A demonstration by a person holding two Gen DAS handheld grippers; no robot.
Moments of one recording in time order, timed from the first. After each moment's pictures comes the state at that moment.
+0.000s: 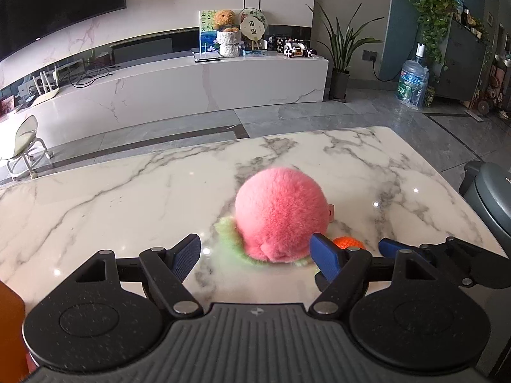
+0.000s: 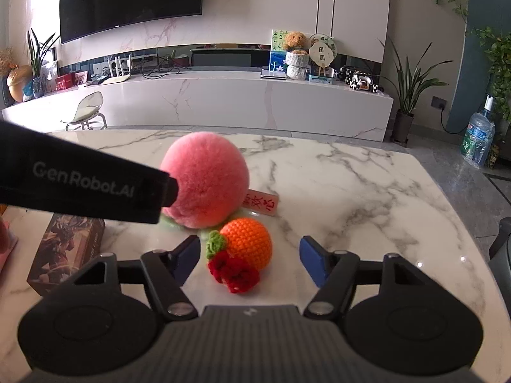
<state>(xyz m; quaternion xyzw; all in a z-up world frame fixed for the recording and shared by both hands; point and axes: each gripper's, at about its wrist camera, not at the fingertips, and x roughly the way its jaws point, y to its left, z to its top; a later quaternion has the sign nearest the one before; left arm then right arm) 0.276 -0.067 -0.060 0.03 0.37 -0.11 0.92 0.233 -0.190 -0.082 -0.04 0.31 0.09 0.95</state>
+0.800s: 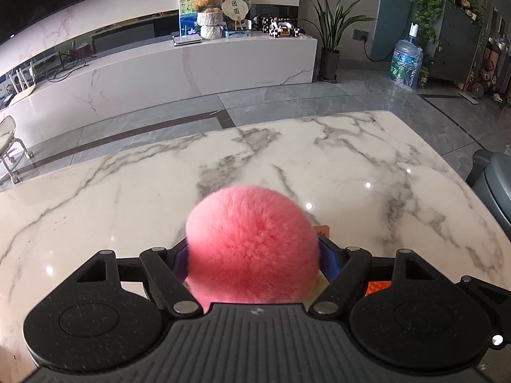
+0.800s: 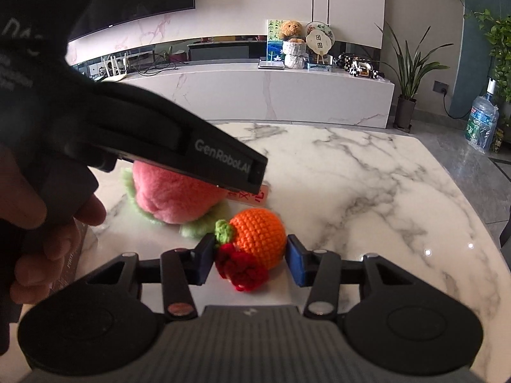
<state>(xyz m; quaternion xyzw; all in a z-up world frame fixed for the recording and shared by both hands) 0.337 -0.100 -0.095 0.04 0.40 -0.13 0.90 0.248 -0.204 -0.094 -0.02 0.32 0.09 0.94</state>
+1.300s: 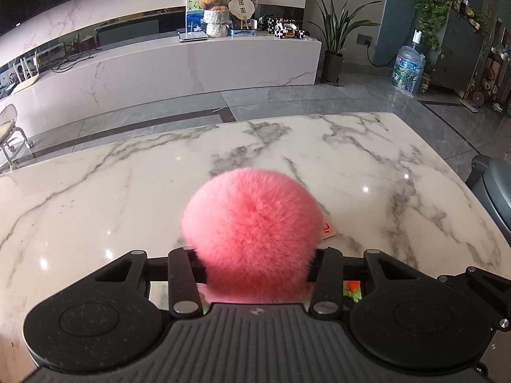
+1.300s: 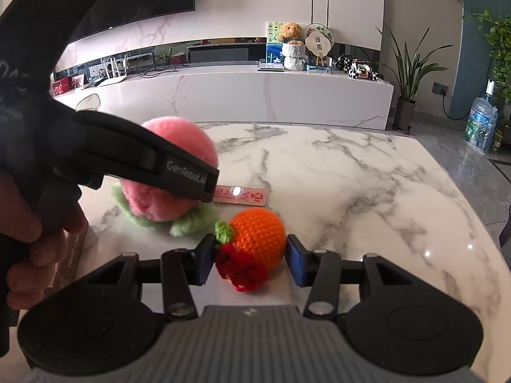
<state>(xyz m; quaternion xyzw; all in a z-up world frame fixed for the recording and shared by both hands) 0.324 -0.082 -0.093 0.03 0.40 -0.12 0.91 0.245 -0.201 -0.094 -0.02 0.31 0.08 0.95</state>
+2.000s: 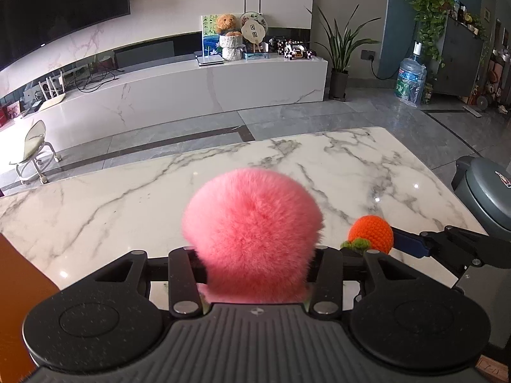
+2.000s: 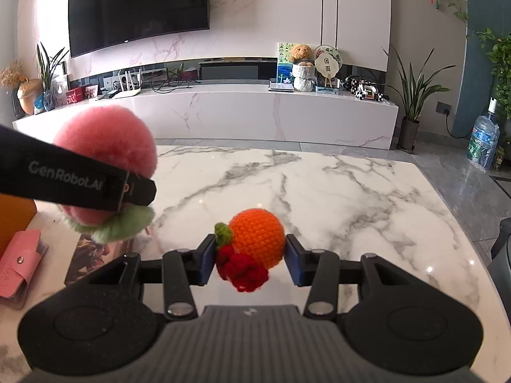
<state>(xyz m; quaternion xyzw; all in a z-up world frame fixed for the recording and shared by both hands) 0.231 -0.040 -0.021 0.04 0.37 -0.10 0.92 0.199 -0.185 -0.055 -0.03 0.28 0.10 0.95</state>
